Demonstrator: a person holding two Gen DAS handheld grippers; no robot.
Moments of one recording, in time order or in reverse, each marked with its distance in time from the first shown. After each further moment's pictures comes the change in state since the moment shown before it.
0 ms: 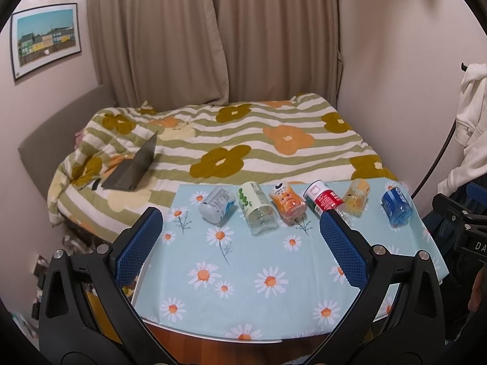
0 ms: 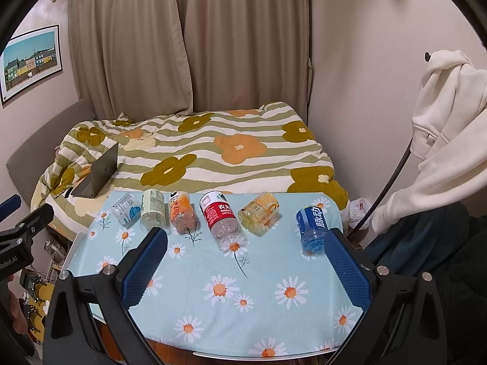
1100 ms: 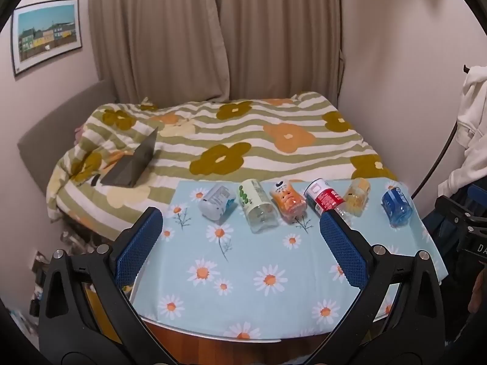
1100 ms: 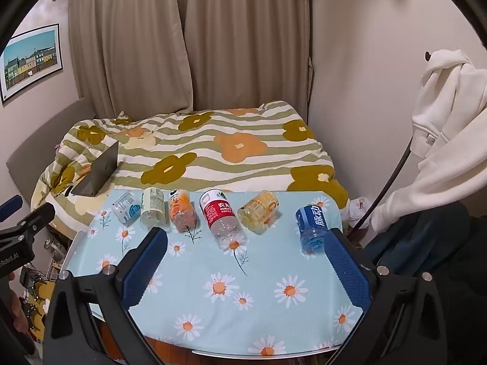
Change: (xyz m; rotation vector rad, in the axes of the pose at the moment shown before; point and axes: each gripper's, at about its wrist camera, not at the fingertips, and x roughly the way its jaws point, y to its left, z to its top) left arm -0.002 -0.001 -0.002 -0.009 0.011 -0.002; right arm 0.000 -0.001 -0.001 0.002 -0.002 0.001
